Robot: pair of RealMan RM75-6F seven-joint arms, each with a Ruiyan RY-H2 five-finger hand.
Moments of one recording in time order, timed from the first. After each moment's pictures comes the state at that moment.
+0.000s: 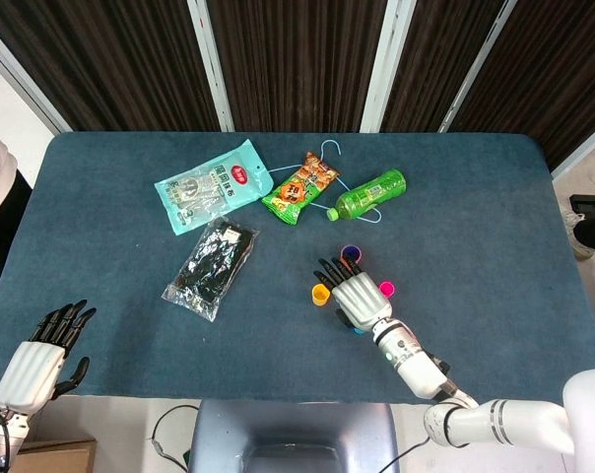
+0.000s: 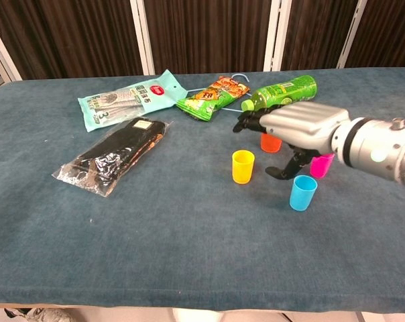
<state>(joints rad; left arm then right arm) -0.14 -1.14 0.05 -1.55 1.65 1.46 -0.01 0.79 -1.57 0.08 -1.55 -1.03 0.97 -0.66</state>
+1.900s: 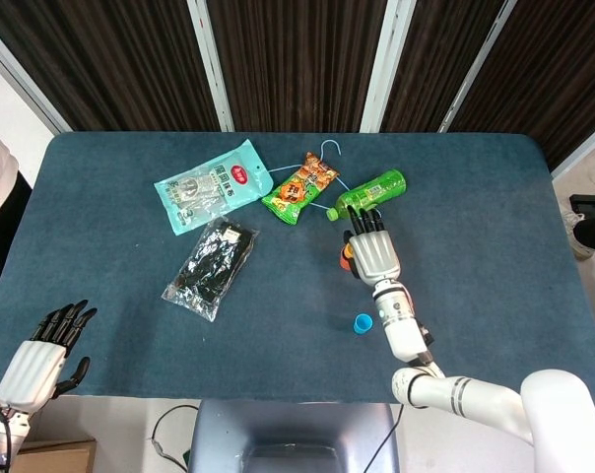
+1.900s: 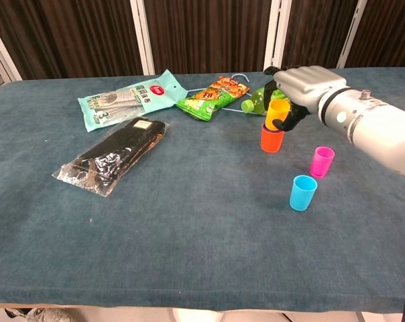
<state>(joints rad) -0.15 -1.14 0.05 -1.55 1.64 1.45 -0.01 0.84 -1.75 0.27 -1.22 -0.89 1.05 -0.67</state>
